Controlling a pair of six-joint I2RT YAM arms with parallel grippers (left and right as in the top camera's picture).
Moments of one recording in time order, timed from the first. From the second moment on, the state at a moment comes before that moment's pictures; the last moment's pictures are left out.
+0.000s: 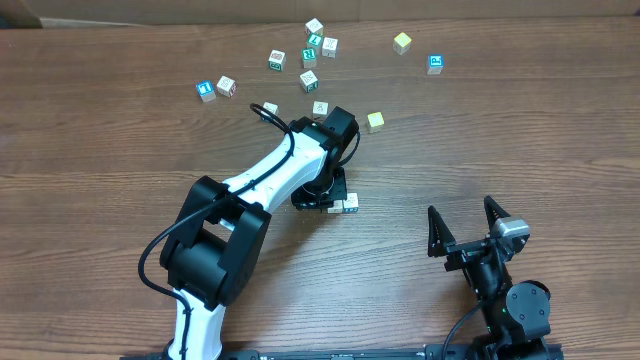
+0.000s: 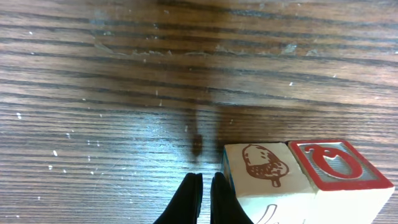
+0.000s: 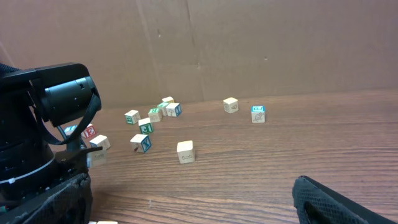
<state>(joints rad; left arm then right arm) -0.58 2.08 1.49 -0.99 0.09 -0.67 0.22 0.01 0.02 -0.03 -0.01 0.17</state>
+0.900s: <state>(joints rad) -0.58 2.08 1.49 -0.99 0.09 -0.67 0.22 0.01 0.02 -0.03 -0.01 0.17</state>
